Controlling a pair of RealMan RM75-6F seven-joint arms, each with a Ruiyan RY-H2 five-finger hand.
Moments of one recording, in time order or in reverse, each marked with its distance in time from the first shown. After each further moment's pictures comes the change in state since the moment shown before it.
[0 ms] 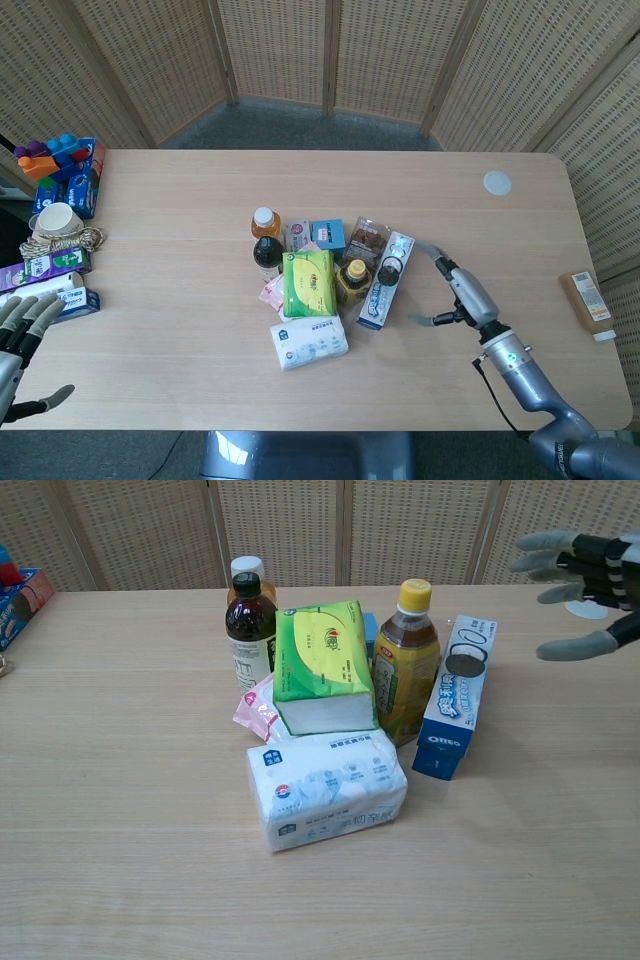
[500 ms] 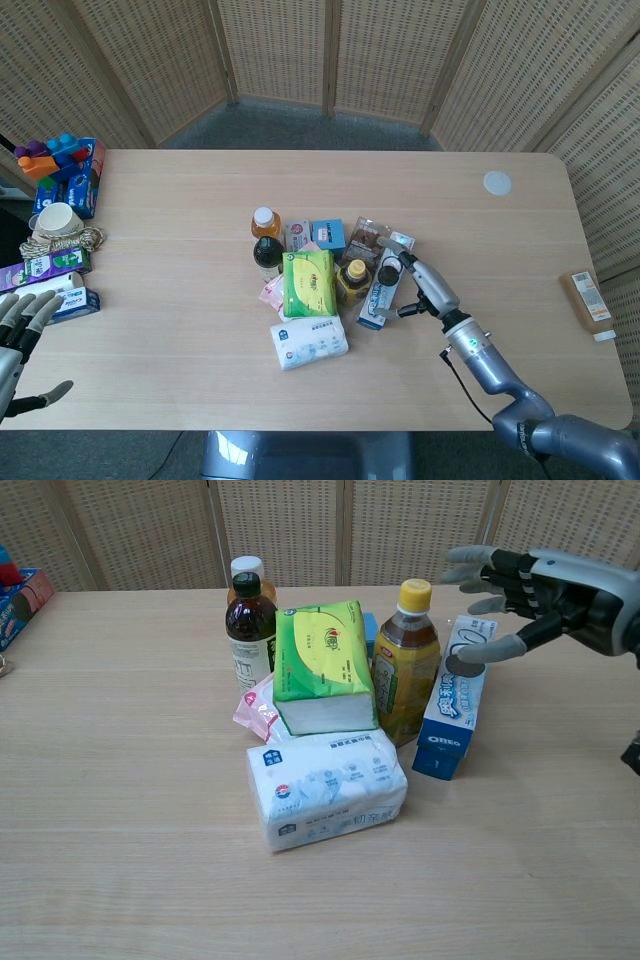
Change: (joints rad) left arm -0.009 -0.011 -0.013 -0.003 -0.044 -0.022 0.025; right arm 0.103 -0.131 0.034 0.062 0.059 -0.078 0.007
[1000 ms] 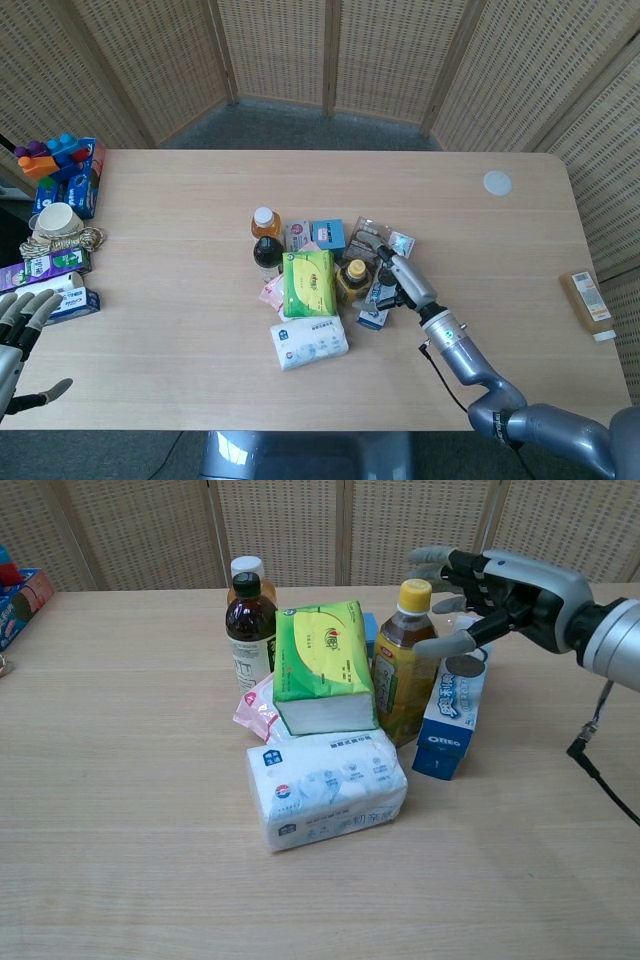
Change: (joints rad) left arm -0.002 -0.006 -0.006 -0.003 -0.022 -0.009 0.017; right arm 0.055 -0.082 0.036 0.023 0.069 -0.033 -0.061
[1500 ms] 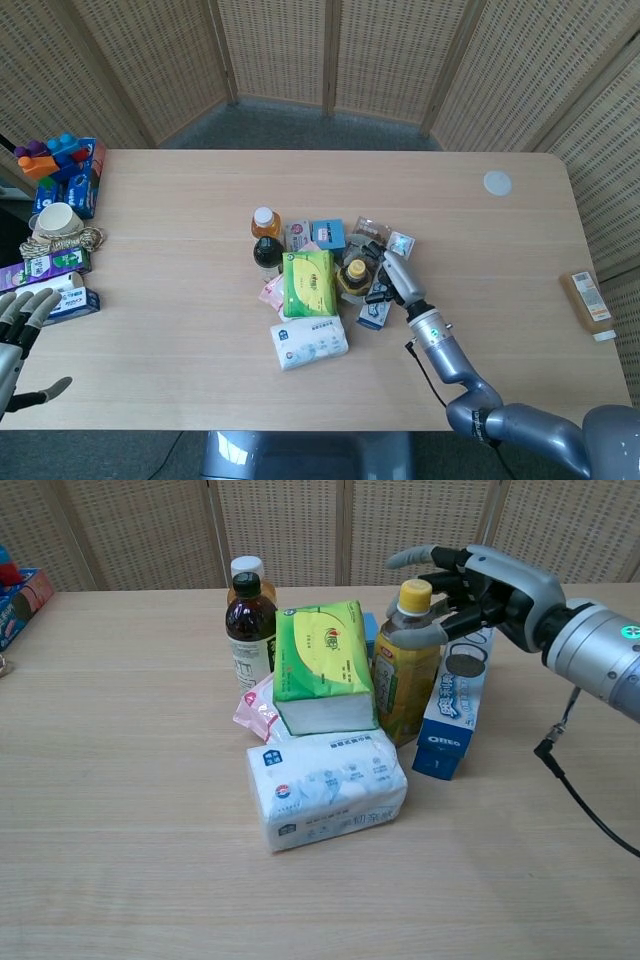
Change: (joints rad) left arm -0.005 -0.005 -0.006 0.001 -0.022 -0.011 0.007; right arm 0.011 -0.118 0.038 0.065 0.051 0.056 -0.069
